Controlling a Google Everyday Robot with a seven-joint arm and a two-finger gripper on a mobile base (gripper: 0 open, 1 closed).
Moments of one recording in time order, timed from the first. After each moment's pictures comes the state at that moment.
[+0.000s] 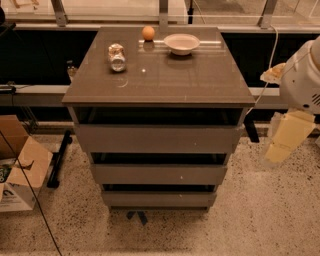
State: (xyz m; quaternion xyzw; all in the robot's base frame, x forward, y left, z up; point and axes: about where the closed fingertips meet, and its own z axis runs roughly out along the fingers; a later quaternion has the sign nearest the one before) arm 0.437 -0.204 0.950 -0.61 0.77 -0.03 0.19
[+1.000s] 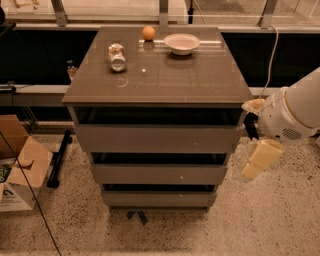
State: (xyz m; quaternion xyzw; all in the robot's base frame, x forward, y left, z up) arm 0.459 -0.198 0.862 -0.59 0.77 0.05 0.24
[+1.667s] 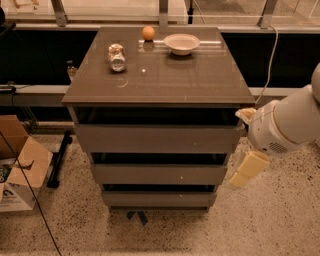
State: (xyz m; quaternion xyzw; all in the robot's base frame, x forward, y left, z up) arm 0.456 -0.183 0.842 -0.58 0.77 0.04 0.25
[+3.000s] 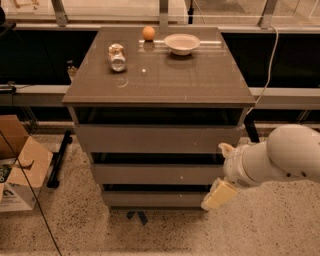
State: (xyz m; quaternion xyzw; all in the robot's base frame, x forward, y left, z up) arm 0.470 -0.162 0.711 -0.54 0.79 0.07 0.28
